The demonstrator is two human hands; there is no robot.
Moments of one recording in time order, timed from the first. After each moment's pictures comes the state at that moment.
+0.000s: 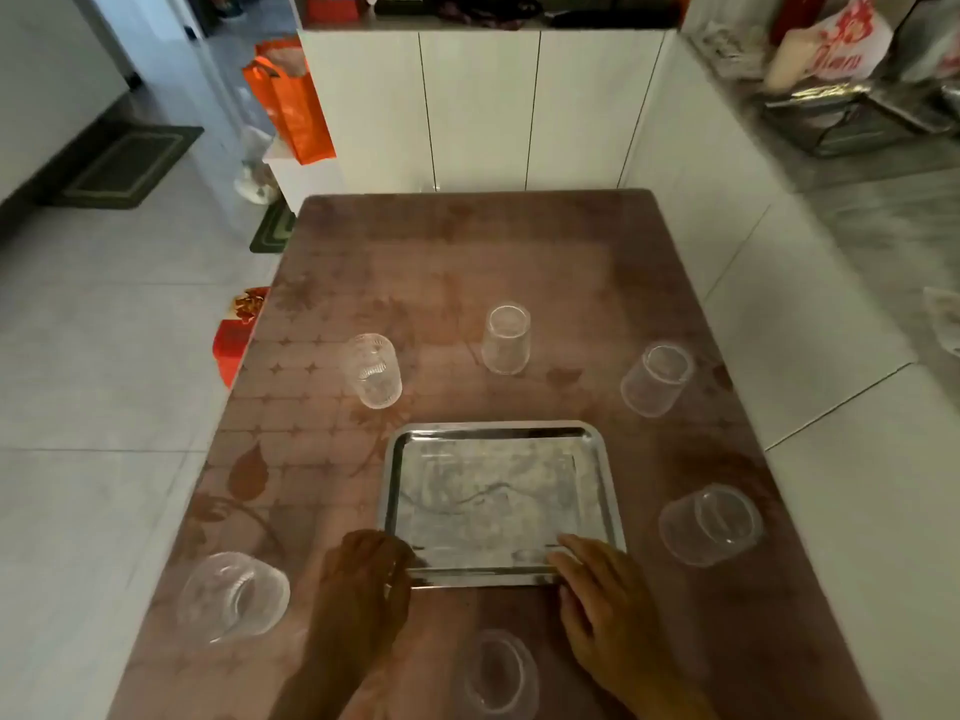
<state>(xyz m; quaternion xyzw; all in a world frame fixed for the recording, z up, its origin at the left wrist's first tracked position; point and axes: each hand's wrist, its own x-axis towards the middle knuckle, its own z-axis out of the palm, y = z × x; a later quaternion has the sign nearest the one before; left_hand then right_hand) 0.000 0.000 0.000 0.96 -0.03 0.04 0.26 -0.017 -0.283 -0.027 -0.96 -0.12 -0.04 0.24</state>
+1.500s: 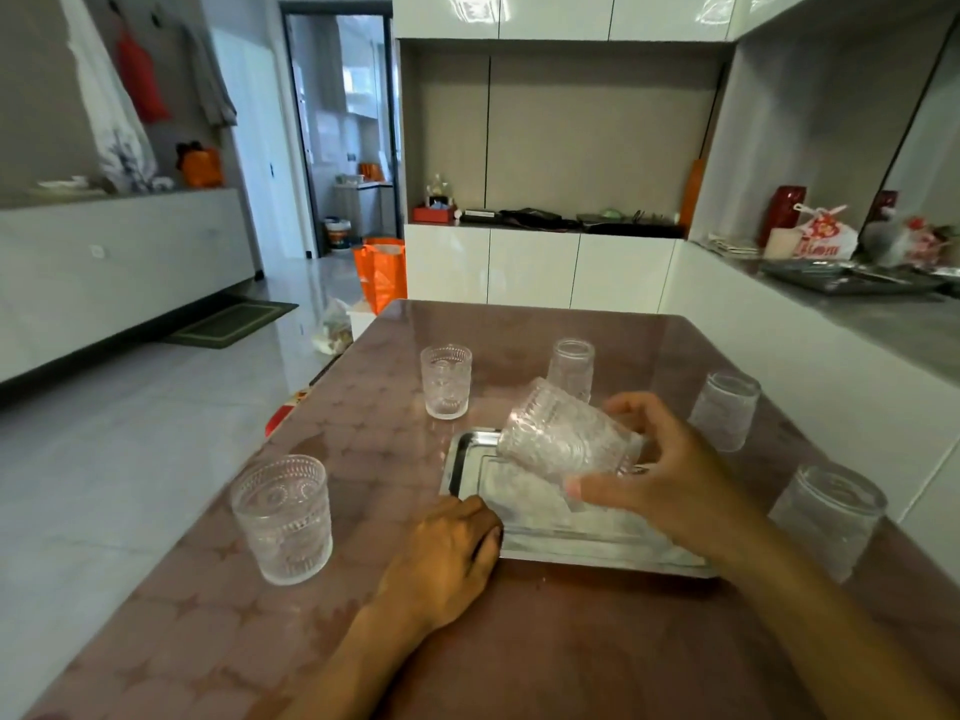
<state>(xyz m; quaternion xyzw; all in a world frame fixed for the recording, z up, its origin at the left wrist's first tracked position) -0.002 0.005 -0.102 0.94 -0.22 0.15 0.22 -0.014 -0.221 0.016 -0.88 -0.10 -0.06 0.46</state>
